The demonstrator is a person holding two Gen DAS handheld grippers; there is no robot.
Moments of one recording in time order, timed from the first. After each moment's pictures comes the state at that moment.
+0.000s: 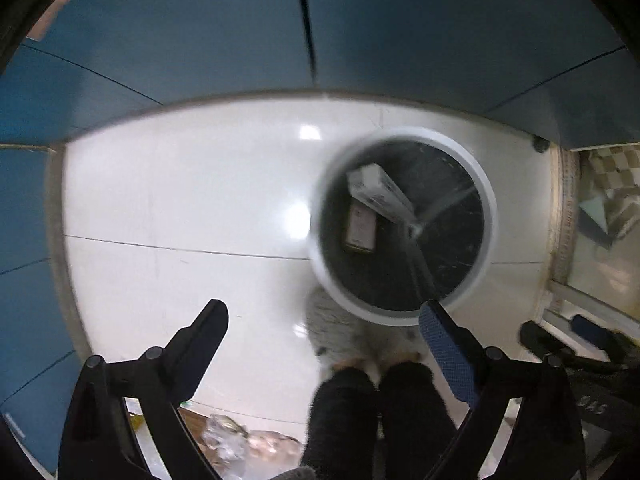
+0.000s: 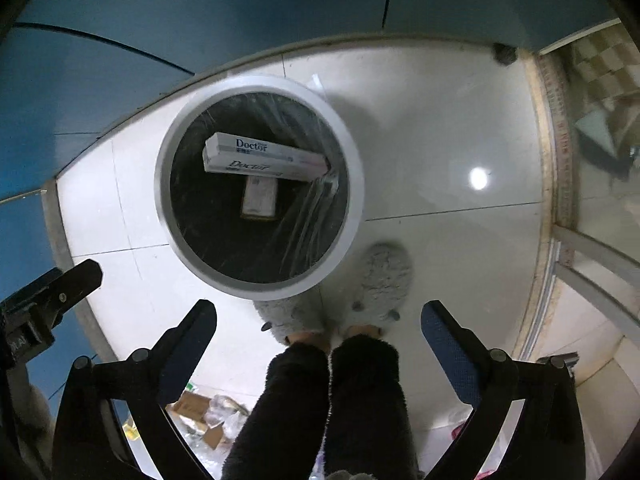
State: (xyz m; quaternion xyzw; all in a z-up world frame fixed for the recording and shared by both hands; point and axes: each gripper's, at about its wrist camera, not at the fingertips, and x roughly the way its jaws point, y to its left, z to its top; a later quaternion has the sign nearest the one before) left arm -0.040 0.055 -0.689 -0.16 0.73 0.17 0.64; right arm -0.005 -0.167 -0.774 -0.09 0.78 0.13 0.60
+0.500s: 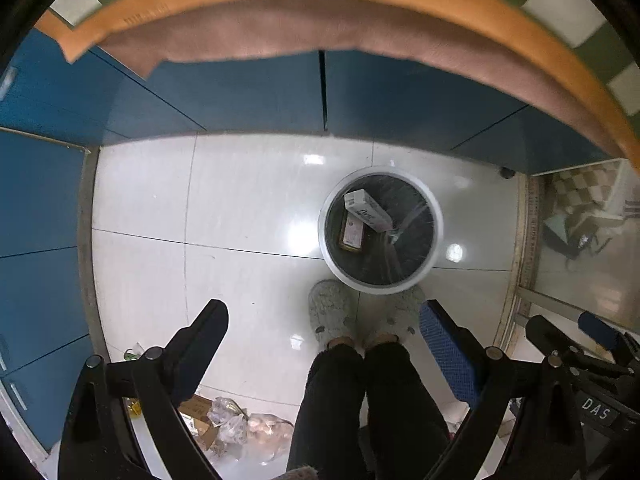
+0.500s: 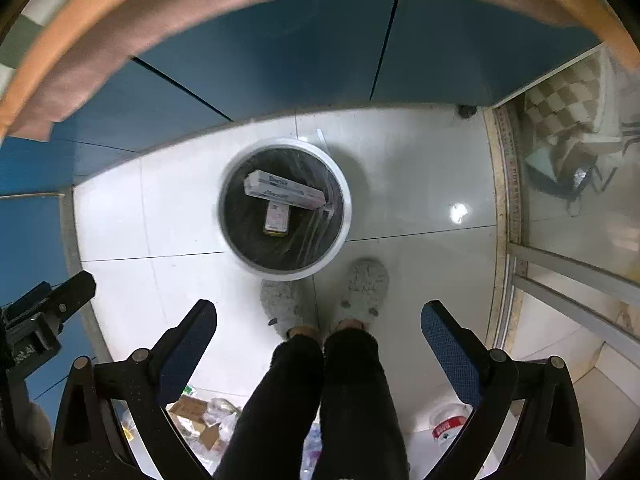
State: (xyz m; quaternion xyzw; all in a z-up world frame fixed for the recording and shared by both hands) left arm -0.059 0.045 -0.517 -0.18 0.70 0.19 0.66; right arm -0.015 -0.156 -0.569 -0.11 0.73 0.14 0.65
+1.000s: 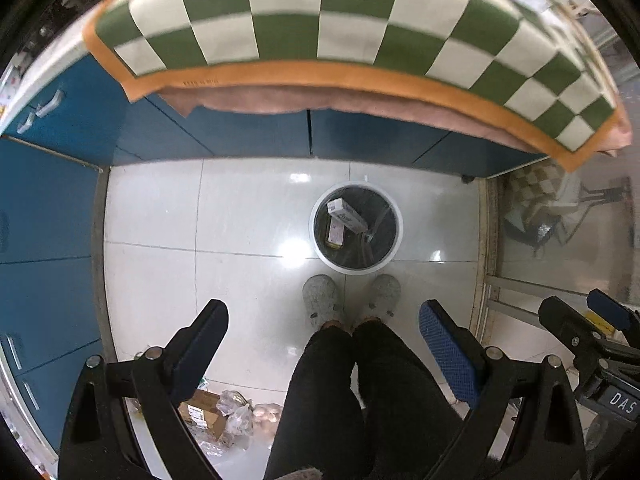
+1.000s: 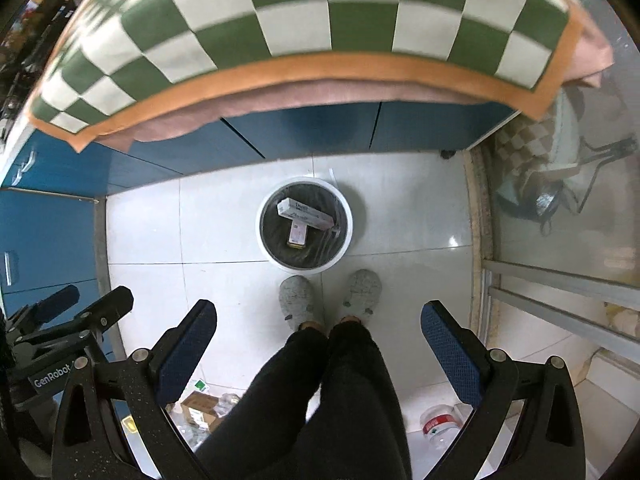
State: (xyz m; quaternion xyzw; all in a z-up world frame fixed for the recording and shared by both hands) left arm -0.090 0.031 -0.366 -0.18 0.67 0.16 0.70; right arm -0.051 -0.163 -0.359 -0.10 0.69 0.16 0.70
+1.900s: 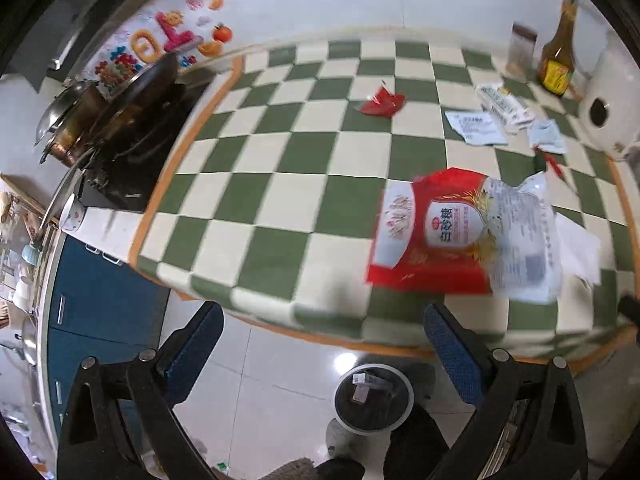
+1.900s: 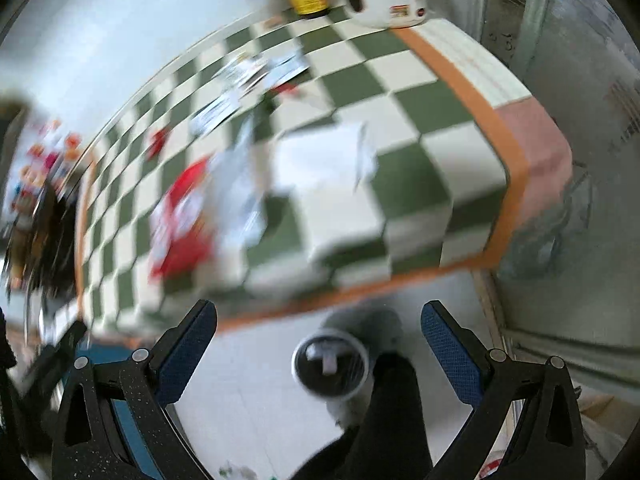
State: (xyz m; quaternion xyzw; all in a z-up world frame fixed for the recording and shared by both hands) left arm 0.173 0.066 -0.262 -0.08 0.55 0.32 0.77; right arm 0.242 -0.202 -0.259 0.07 0.61 0.11 0.78
